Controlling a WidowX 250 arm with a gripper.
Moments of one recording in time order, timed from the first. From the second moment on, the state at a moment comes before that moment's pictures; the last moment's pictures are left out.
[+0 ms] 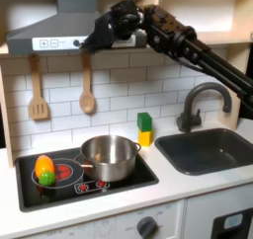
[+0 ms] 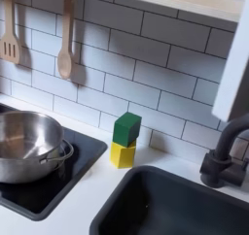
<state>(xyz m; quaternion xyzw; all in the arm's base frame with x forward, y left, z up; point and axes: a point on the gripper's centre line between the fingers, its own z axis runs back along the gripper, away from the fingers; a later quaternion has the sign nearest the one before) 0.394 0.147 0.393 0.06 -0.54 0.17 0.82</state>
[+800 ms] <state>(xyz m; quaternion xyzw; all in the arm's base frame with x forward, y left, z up) 0.379 0.122 0.371 0.02 -0.50 0.16 0.85</state>
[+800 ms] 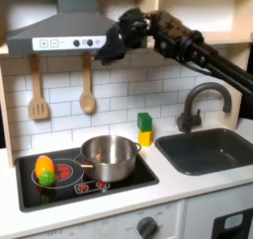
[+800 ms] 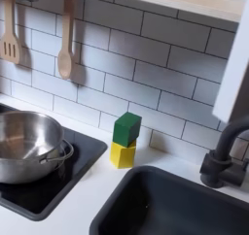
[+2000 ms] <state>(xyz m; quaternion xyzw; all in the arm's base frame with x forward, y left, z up) 0.230 0.027 0.306 -0.12 -0.22 0.01 0.97</state>
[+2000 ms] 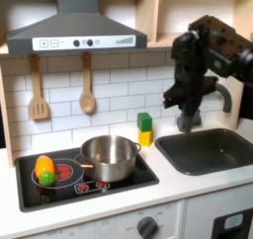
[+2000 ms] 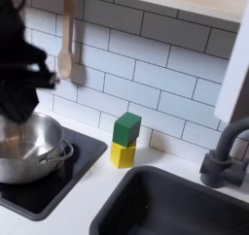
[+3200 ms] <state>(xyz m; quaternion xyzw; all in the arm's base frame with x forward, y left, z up) 0.176 -0.015 0.284 0.00 -0.11 -0.20 0.97</state>
